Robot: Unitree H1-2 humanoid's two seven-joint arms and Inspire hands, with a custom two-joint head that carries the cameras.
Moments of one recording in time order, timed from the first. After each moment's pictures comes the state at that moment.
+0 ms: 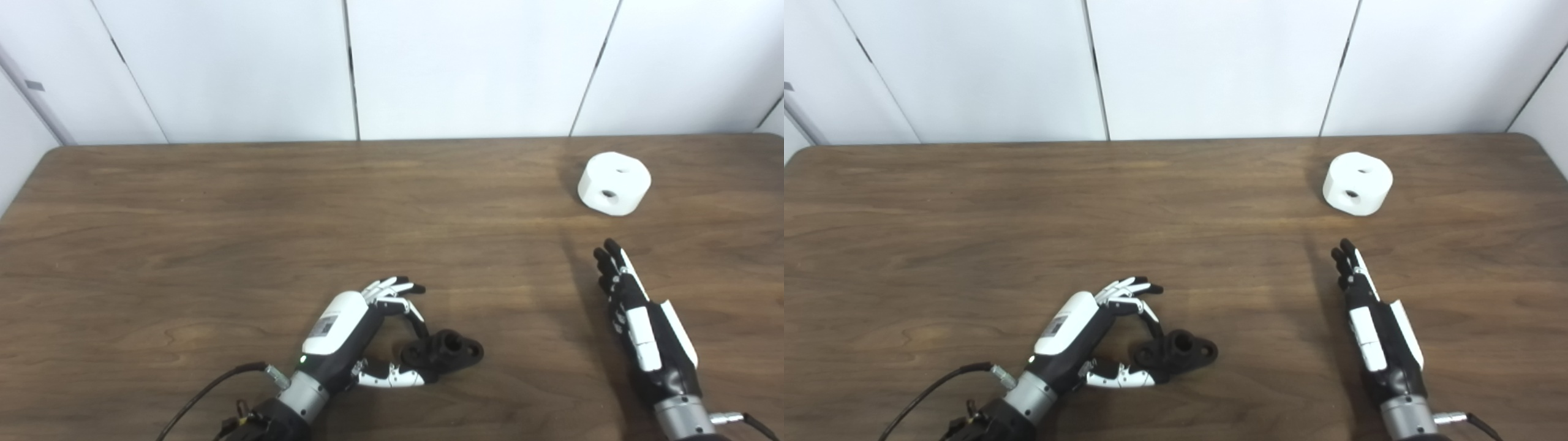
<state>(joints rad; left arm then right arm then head) 0.07 0.24 -0.46 -0.21 0.62 -0.02 -0.09 0.25 -0.18 -0.05 -0.28 0.05 0.03 0.10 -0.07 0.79</state>
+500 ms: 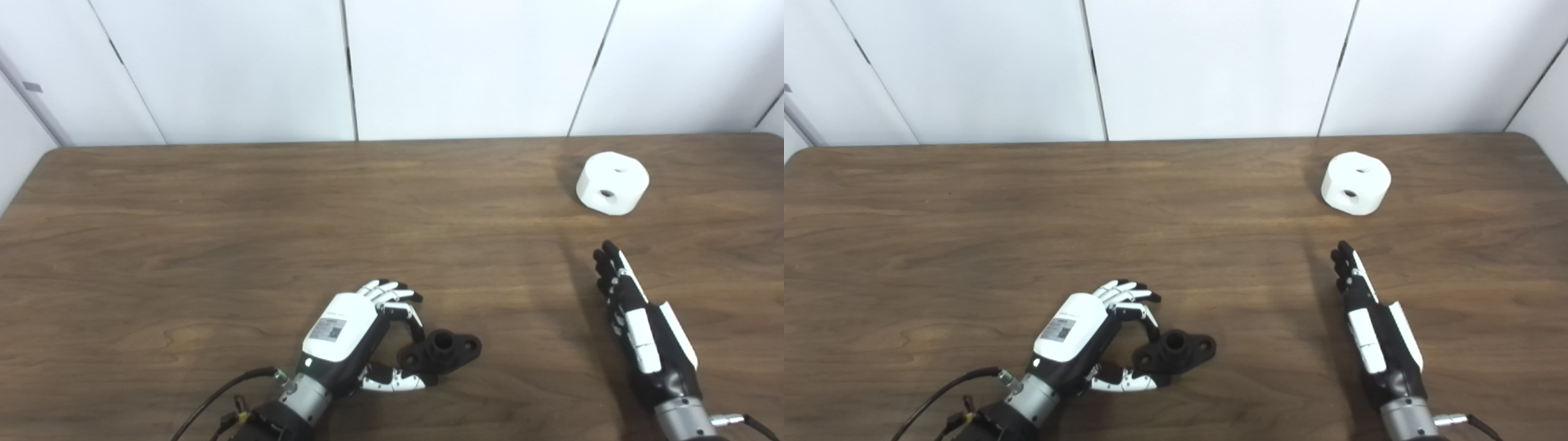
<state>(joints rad) 0.07 0.24 -0.47 -0.21 0.88 -0.02 -0.05 0.26 -0.19 -0.05 -0.30 0.05 0.04 0.10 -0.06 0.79</state>
